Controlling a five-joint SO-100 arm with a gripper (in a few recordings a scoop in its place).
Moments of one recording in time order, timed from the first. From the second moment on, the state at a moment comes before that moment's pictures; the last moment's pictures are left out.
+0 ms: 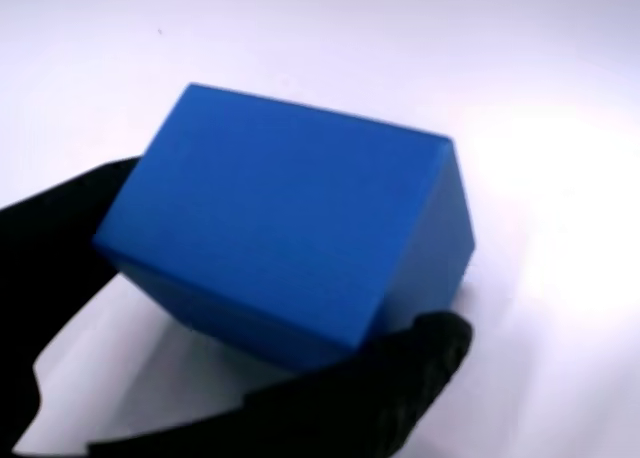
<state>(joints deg) 24.3 60.7 103.0 -13.9 -102.2</state>
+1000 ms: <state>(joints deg) -14.8 105.3 129.2 -21.8 -100.6</state>
